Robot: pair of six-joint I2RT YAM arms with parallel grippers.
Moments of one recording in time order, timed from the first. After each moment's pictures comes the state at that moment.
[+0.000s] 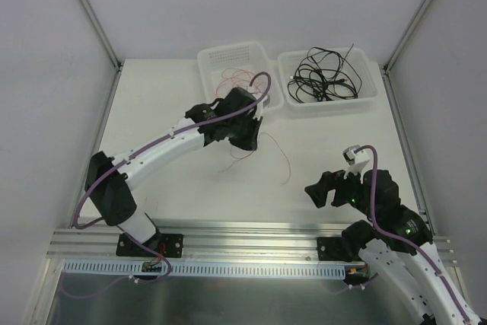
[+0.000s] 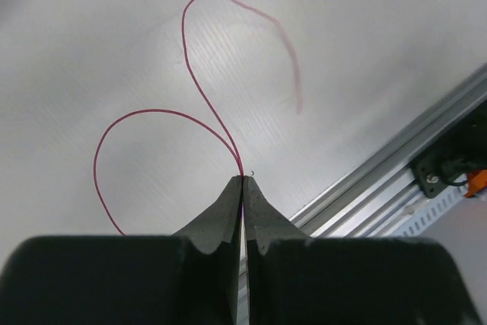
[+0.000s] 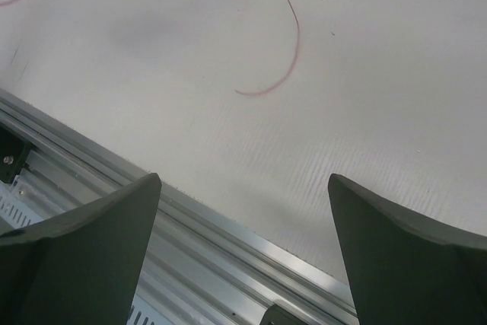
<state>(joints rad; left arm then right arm) -0.84 1.60 1.42 -0.74 0.09 -0.36 0.54 0.28 0.60 -0.80 -0.10 0.33</state>
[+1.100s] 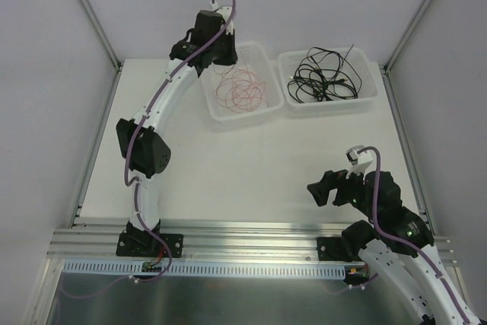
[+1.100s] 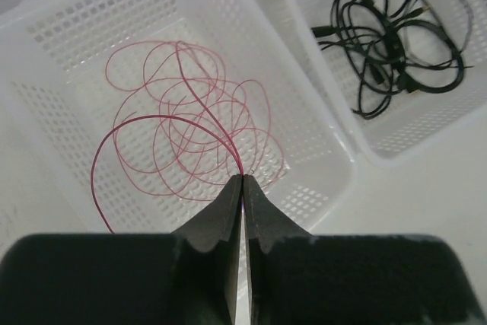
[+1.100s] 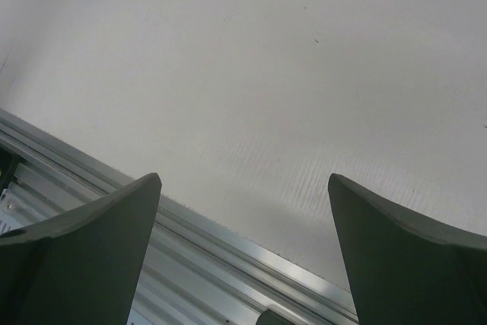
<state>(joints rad) -0.42 2.05 2.24 -0.69 0.09 -0.23 0.54 0.26 0.60 -0.80 -0.05 0.33</state>
